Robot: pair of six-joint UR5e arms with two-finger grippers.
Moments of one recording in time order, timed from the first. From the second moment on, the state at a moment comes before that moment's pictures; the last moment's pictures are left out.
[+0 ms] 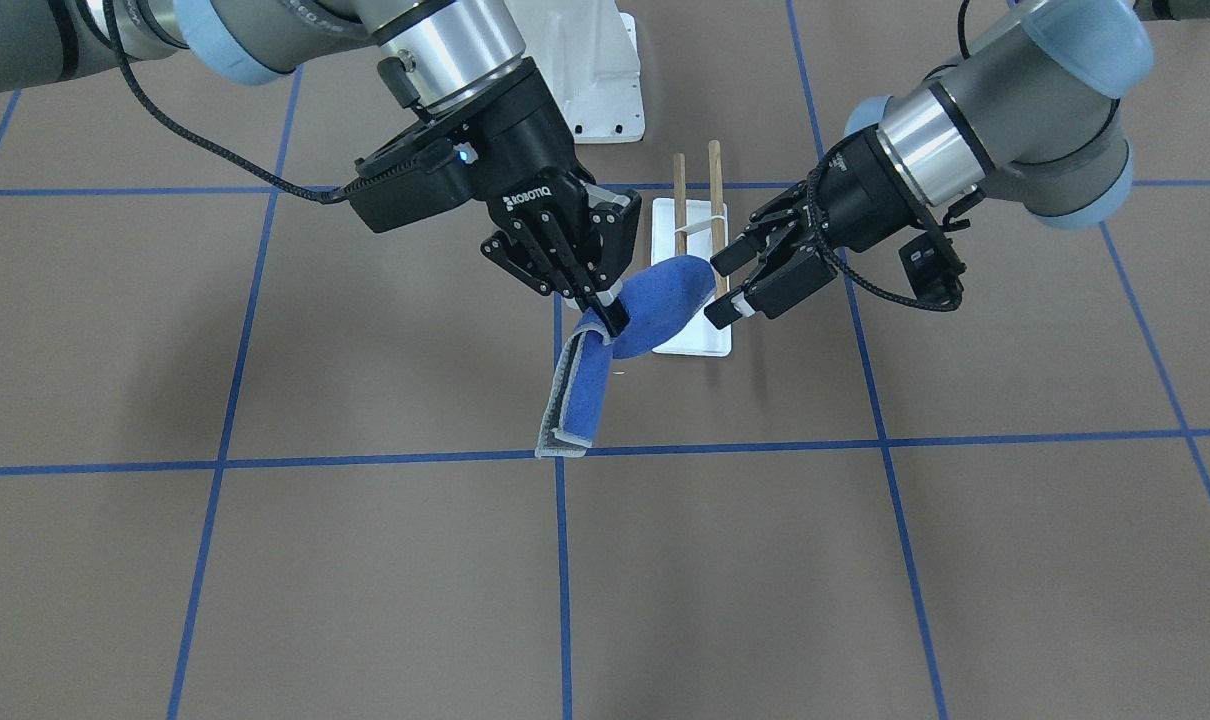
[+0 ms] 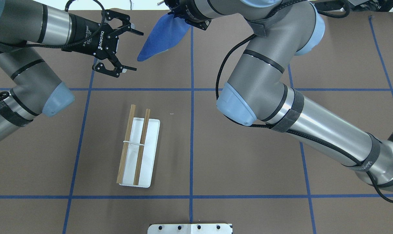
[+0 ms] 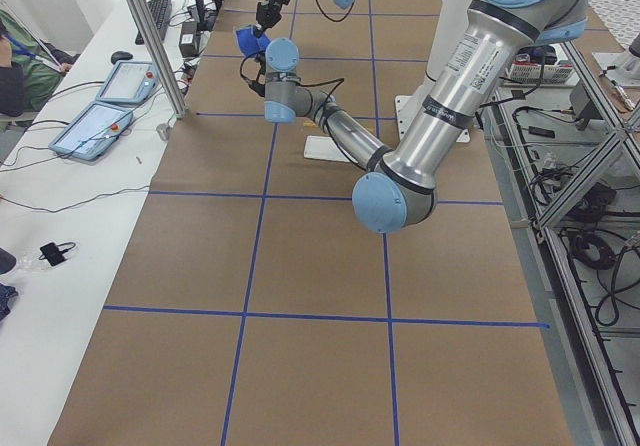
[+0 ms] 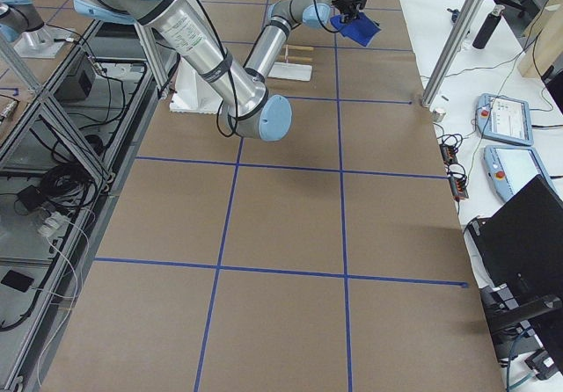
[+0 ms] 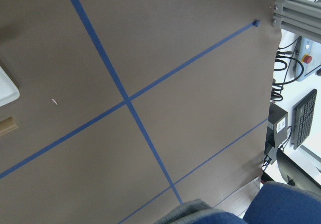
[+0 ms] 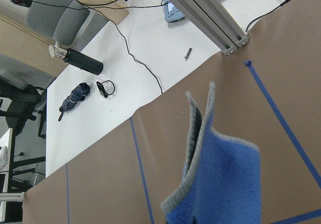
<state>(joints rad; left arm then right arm) -0.92 -2.11 -1.62 -2.61 -2.27 -2.63 0.75 -0.66 1.67 -1.22 1.74 1.71</state>
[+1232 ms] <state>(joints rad) -0.92 -2.11 -1.61 -2.70 -2.21 -2.68 0.75 -0.68 1.68 -1.22 1.74 1.71</state>
